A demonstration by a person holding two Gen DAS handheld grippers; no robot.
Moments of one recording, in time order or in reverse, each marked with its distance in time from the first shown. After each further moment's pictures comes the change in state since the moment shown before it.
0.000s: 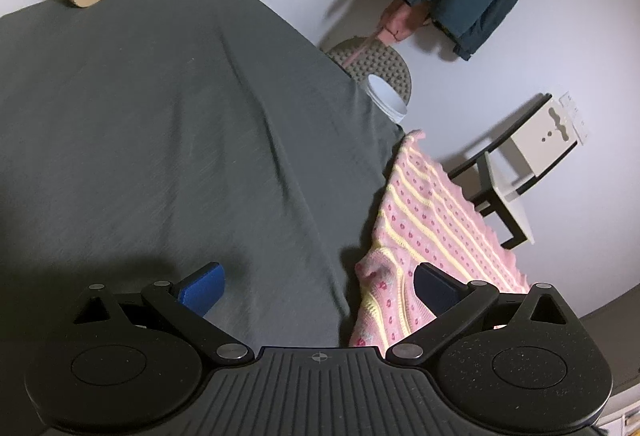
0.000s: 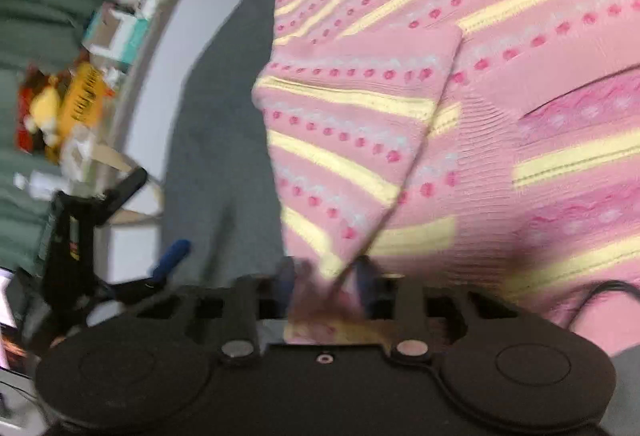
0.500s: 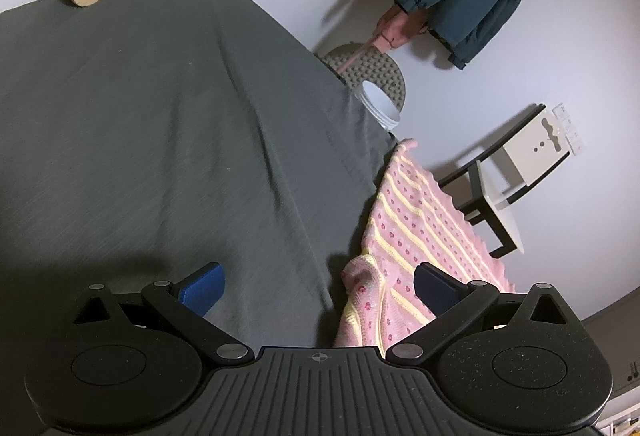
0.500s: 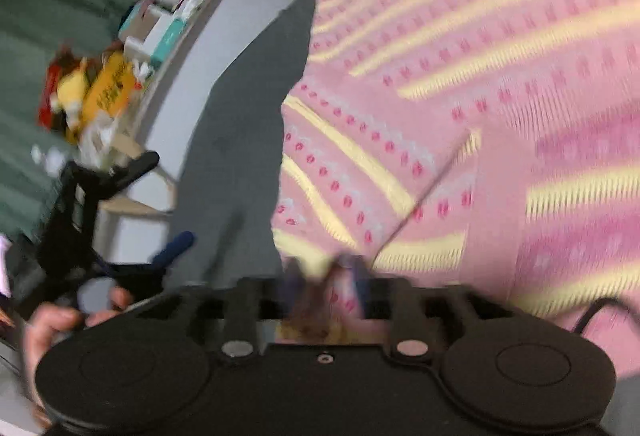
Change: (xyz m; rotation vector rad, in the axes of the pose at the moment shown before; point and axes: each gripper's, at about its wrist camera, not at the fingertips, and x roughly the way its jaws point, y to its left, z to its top) left arm 0.000 -0.004 0.002 -0.019 -0.009 -0.026; right arm -0.014 -0.003 -0.015 -0.083 -0.067 0.011
